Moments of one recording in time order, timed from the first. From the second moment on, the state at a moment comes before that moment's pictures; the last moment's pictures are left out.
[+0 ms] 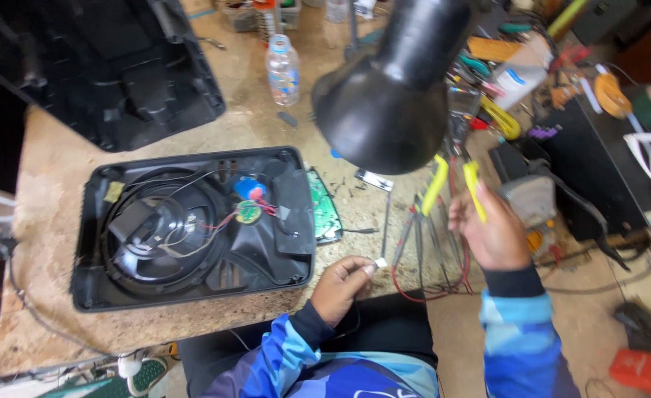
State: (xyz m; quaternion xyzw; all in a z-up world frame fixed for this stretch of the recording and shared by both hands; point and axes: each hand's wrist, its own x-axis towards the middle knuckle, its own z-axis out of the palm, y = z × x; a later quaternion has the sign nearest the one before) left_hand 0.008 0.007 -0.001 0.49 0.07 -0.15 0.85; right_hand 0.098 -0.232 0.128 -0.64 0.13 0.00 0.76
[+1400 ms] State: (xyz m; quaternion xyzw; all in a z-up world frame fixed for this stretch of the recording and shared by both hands) left_hand 0.026 0.007 0.021 0.22 0.18 -0.26 0.92; right_hand -0.019 -0.229 0.047 -0.59 0.03 0.23 0.77
